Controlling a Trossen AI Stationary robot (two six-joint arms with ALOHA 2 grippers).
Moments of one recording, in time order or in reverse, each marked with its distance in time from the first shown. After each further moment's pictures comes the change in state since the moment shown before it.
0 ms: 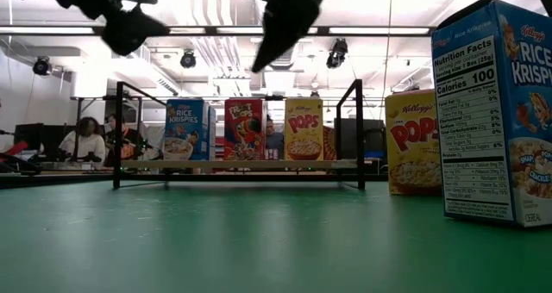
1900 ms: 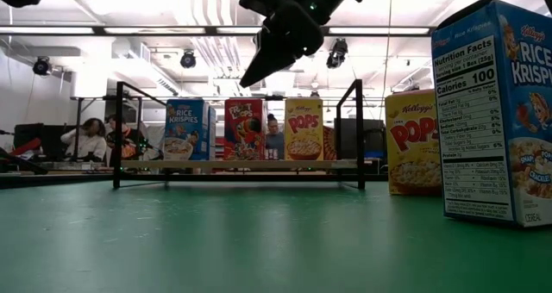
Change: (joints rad) left arm -0.561 0.594 0.521 -1.143 0.132 -1.653; right arm -0.007 -0.033 -0.214 0.289 -0.109 -0.133
